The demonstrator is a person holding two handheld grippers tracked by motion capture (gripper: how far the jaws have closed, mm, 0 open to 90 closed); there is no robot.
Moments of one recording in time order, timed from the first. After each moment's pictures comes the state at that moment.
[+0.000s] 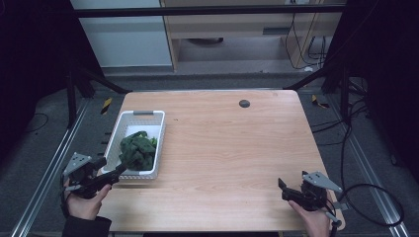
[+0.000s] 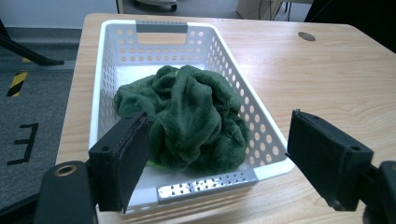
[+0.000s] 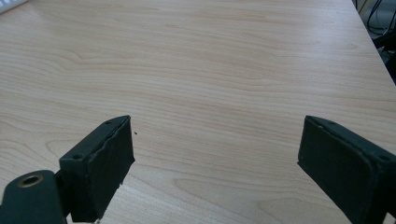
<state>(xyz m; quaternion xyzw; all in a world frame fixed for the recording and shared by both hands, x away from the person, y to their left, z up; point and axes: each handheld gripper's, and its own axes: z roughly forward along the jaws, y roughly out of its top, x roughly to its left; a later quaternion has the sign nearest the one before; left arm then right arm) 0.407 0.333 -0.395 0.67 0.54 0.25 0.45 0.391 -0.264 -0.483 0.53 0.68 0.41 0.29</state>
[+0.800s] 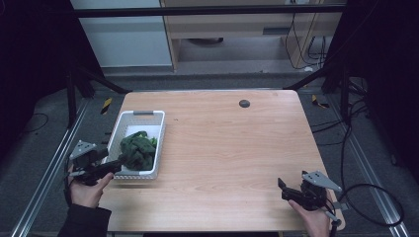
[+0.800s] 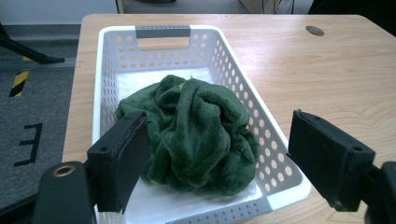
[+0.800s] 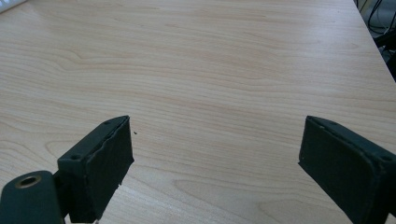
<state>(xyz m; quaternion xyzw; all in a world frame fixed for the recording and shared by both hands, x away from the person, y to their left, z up) 0.438 0.329 -0.385 0.69 0.54 0.24 0.43 0.393 -0.264 -0.483 0.53 0.68 0.41 0.29</state>
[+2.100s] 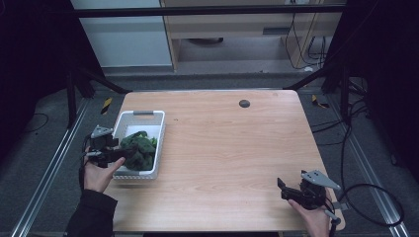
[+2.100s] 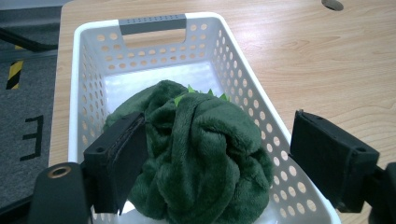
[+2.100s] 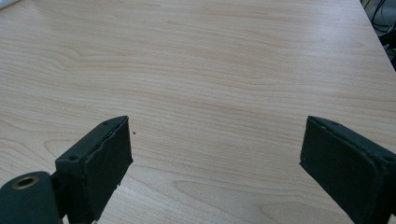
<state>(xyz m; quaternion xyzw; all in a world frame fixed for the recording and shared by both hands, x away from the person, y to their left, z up) 0.490 0.312 -0.386 0.72 0.53 0.22 0.37 0.395 -0.263 -0.483 0.53 0.69 0.41 0.28</state>
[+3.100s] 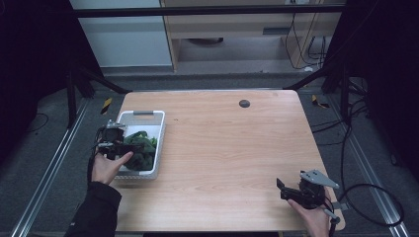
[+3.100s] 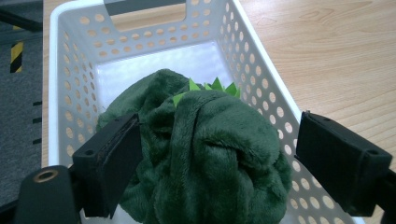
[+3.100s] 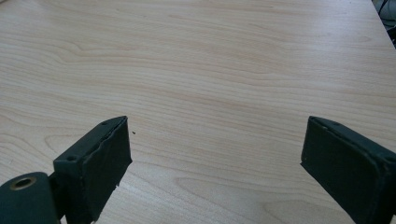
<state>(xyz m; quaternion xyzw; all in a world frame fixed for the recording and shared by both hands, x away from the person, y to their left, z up) 0.520 0.298 -0.396 0.76 0.54 0.20 0.31 0.398 -0.263 -0.485 0.53 0.69 0.40 0.28</state>
